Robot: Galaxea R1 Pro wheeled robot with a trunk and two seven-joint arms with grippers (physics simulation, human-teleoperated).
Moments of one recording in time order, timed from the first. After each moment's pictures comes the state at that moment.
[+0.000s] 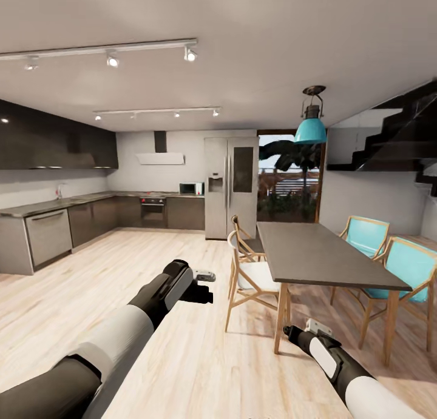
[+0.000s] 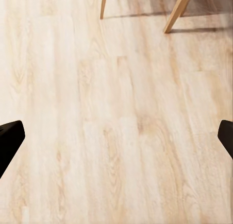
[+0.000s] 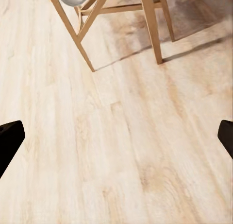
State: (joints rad) left arm -0.91 -0.15 -0.41 -0.64 0.52 1.01 0.25; right arm -0.62 -0.08 0.04 -0.40 -0.56 0.26 -0.10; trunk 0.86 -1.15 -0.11
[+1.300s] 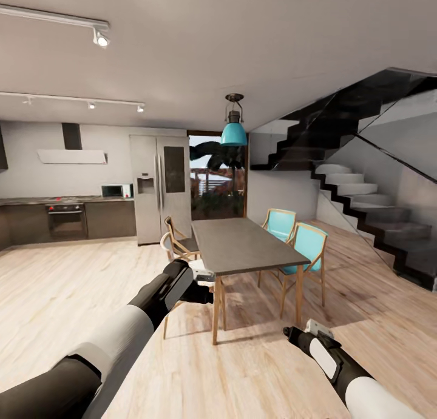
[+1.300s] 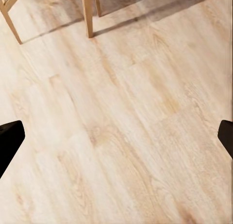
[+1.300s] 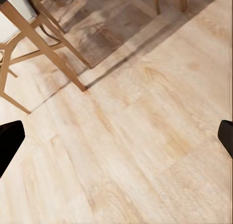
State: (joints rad) left arm -0.91 -0.15 -0.42 -0.64 0.52 1.01 0.25; right arm -0.62 -0.08 0.04 -0.40 -0.56 0.26 -0.10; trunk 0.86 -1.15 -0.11
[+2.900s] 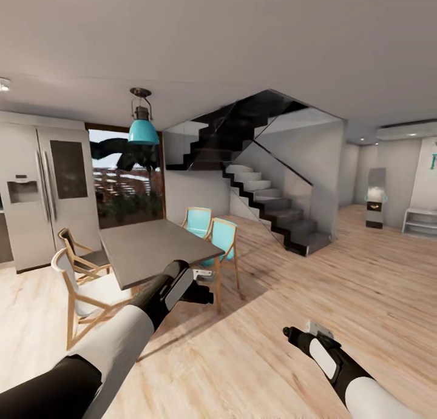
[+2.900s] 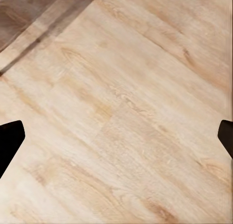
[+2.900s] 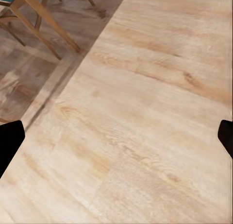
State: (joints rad) left arm -0.91 -0.15 -0.42 -0.64 0.52 1.01 0.25; right arm -0.62 -0.08 0.04 -0.40 -0.56 0.26 -0.10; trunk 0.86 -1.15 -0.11
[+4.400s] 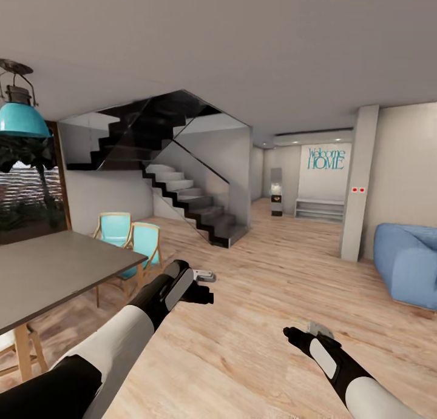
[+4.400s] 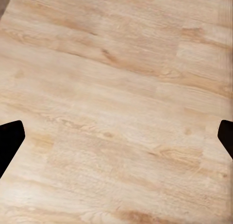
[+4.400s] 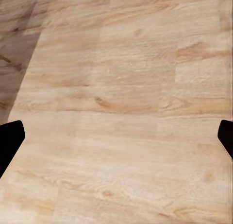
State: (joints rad) left arm -0.91 -0.15 -0.42 -0.64 0.52 1.01 0.25; right arm -0.62 -0.08 0.04 -0.40 -0.56 0.26 -0.10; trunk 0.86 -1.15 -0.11
